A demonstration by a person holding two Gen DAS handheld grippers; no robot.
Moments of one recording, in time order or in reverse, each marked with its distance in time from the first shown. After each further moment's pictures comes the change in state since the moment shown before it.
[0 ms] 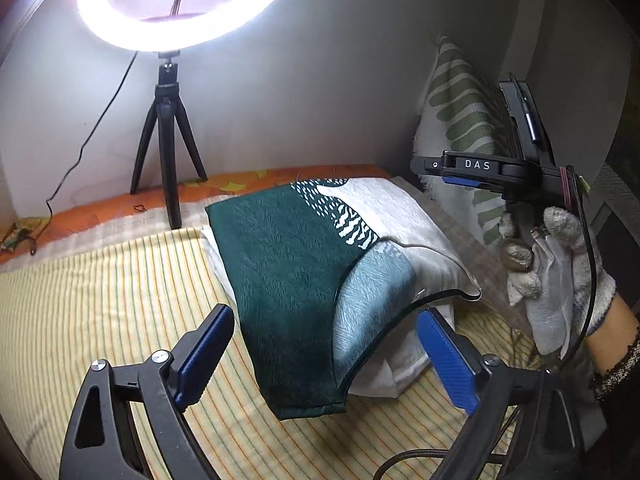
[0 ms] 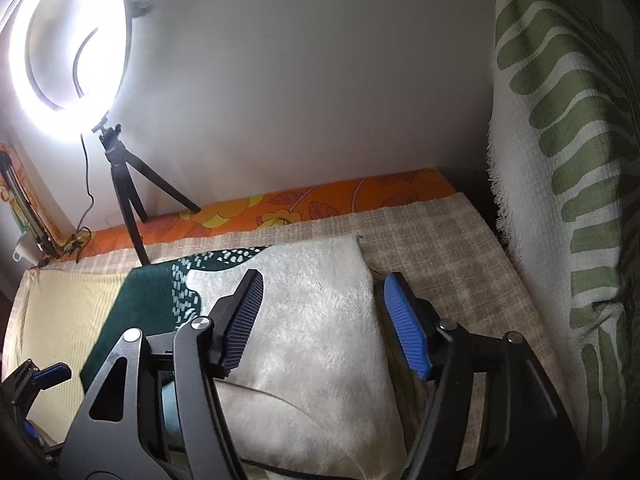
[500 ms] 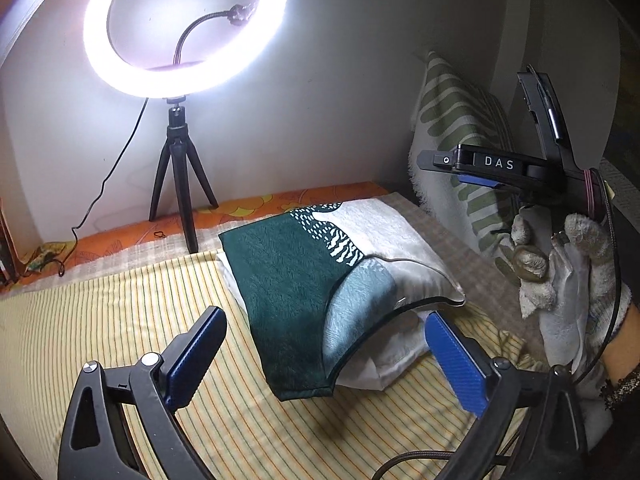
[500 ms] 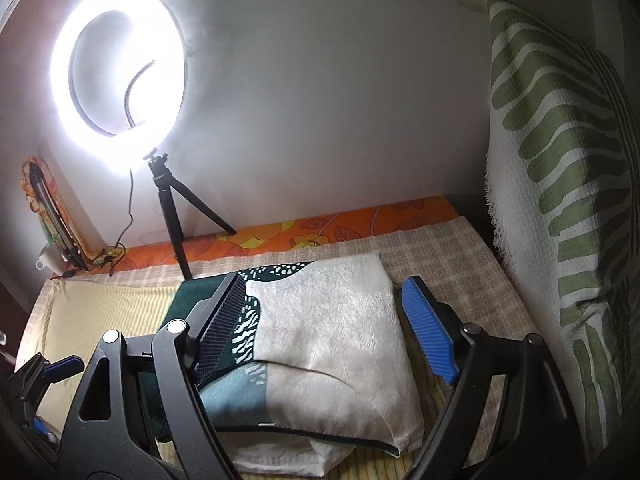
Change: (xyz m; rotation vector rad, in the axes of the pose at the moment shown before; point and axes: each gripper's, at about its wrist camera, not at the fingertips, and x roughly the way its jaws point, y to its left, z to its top) left arm -0.044 -0.017 0.006 0.042 -0.048 0.039; right arm -0.064 0.025 0.002 -0.011 -0.092 0.038
